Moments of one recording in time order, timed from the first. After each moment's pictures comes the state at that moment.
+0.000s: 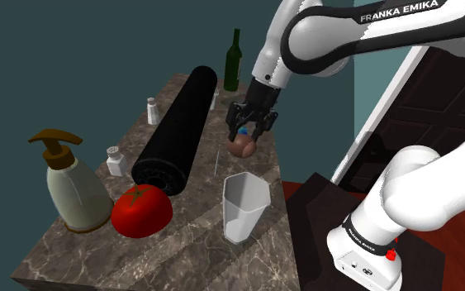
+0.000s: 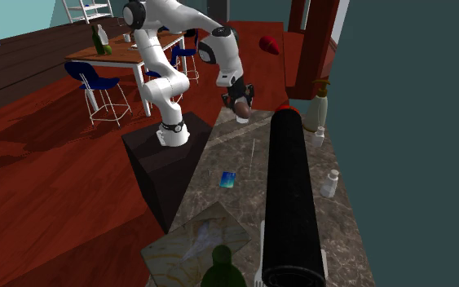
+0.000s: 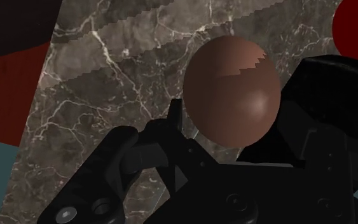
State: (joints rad) arm 0.10 -0.54 0.20 -2.53 0.42 2.10 0.45
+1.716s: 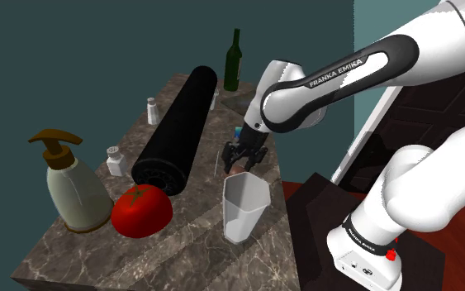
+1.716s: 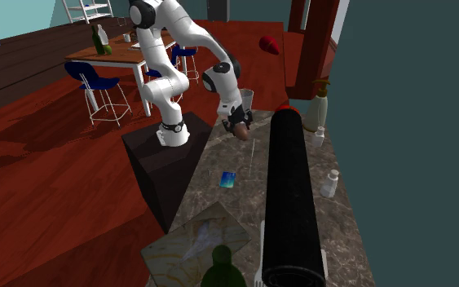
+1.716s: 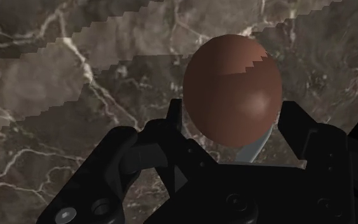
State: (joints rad) arm 0.15 -0.34 0.23 -2.72 0.53 2.48 0.32
